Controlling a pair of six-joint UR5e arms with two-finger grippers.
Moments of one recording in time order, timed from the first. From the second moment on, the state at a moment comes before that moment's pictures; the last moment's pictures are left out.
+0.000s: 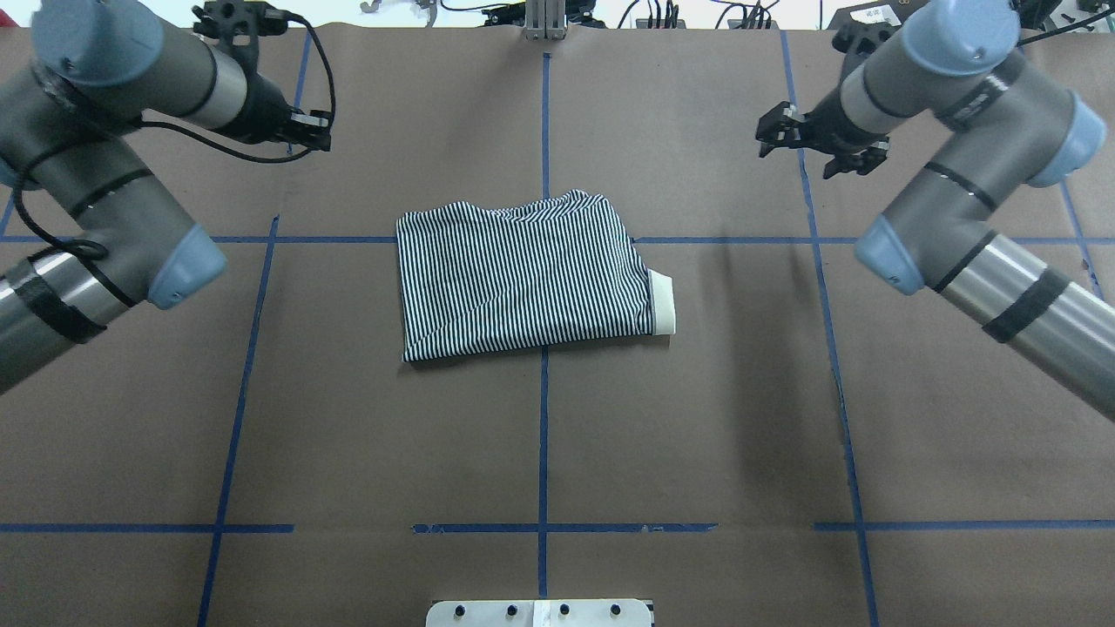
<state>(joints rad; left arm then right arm) -0.97 -2.08 -1.50 -2.12 -2.03 -0.85 1.01 -1.11 1.44 -1.15 2.10 1.11</state>
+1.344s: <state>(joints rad) -1.49 -1.63 -1.64 -1.75 -2.41 0.02 1.46 -1.60 1.66 -1.50 2.33 0.06</state>
